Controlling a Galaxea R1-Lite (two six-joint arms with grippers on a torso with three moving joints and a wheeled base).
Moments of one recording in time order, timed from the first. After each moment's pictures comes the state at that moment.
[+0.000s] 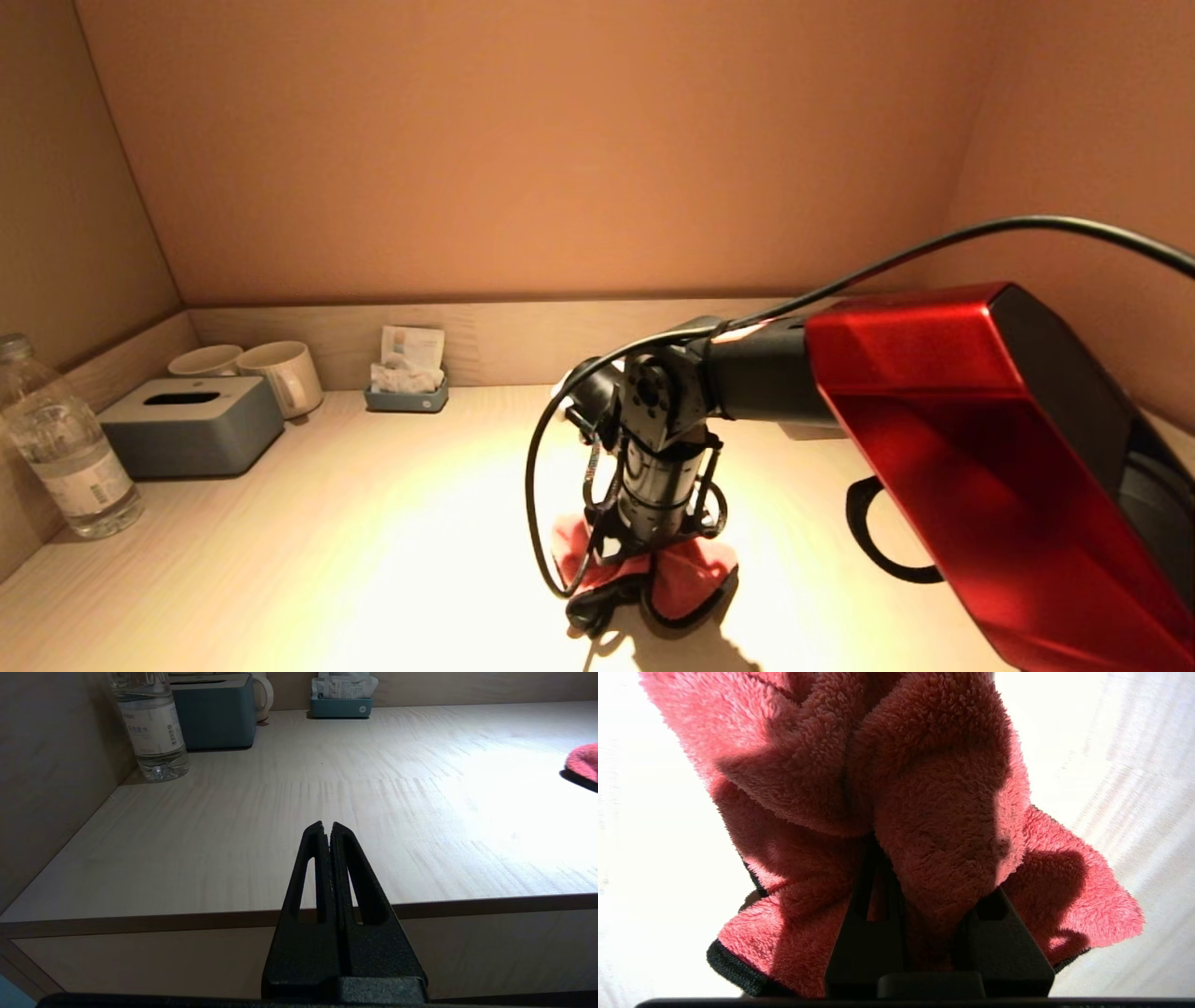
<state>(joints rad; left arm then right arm) 0.00 0.00 0.00 0.00 -0.02 0.00 0.65 2.25 -1.81 0.94 -0.09 0.37</state>
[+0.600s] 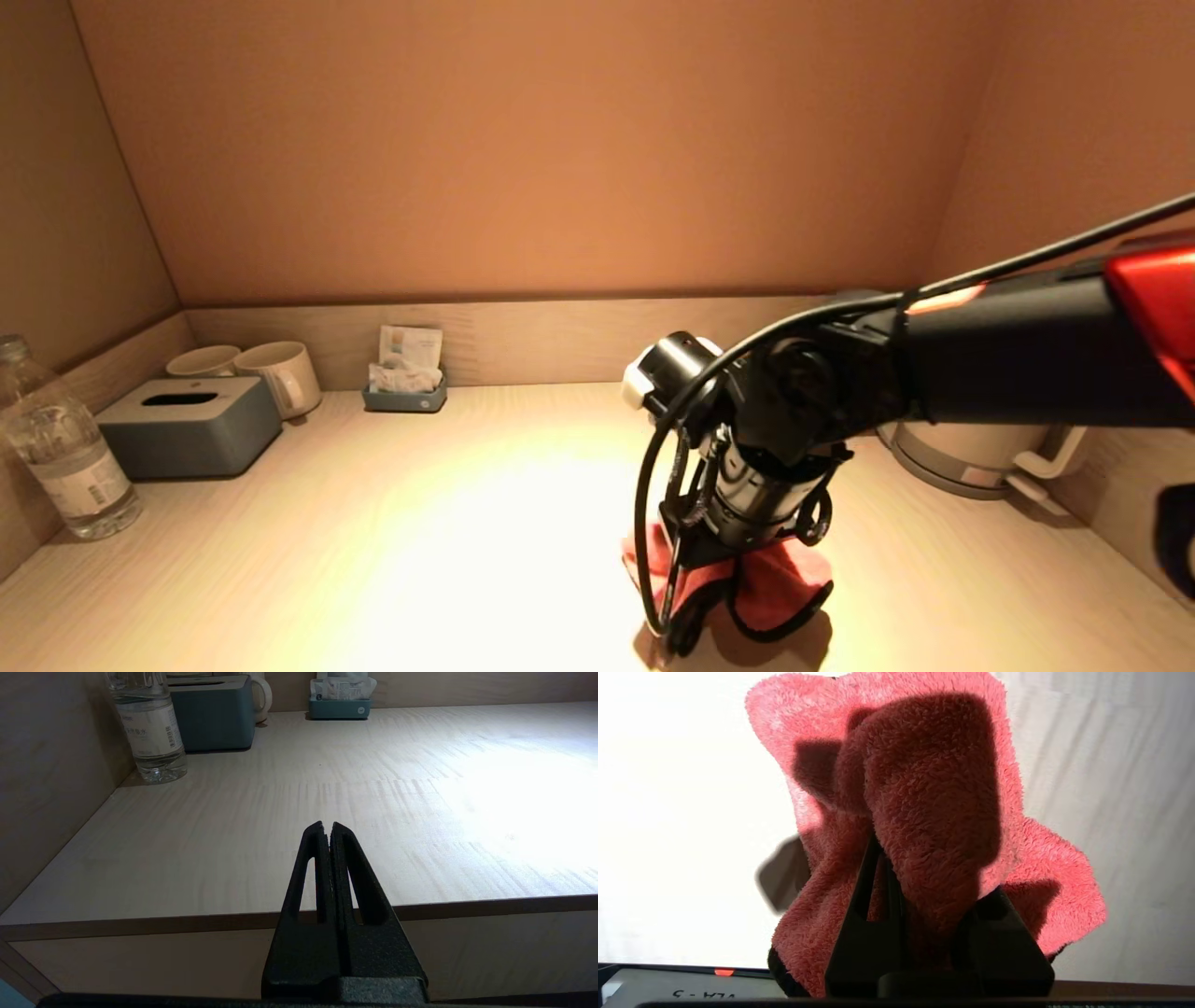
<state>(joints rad) 0.00 0.00 0.00 0.00 -0.02 0.00 0.65 1.92 -1.45 0.77 -0.25 0.38</state>
